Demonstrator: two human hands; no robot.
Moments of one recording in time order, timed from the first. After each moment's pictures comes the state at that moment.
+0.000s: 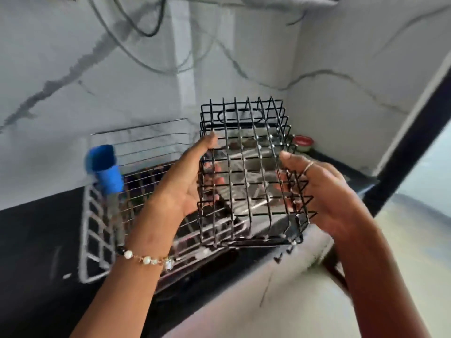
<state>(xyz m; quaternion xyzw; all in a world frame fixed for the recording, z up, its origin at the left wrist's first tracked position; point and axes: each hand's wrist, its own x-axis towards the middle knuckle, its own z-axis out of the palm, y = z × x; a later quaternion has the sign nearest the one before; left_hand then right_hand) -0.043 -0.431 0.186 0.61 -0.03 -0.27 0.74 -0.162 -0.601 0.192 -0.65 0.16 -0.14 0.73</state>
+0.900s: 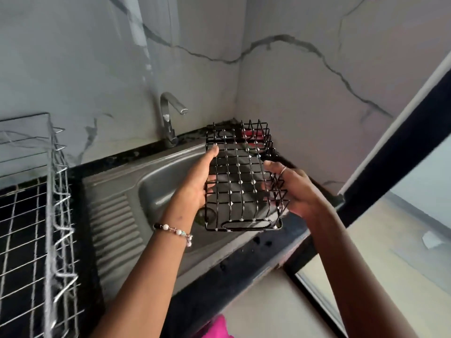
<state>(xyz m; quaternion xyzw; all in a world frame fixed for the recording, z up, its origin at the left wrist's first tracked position) 0.119 -0.822 0.070 0.67 0.04 -0.32 0.67 0.017 -0.995 0.069 -0.59 0.27 -0.07 0.76</state>
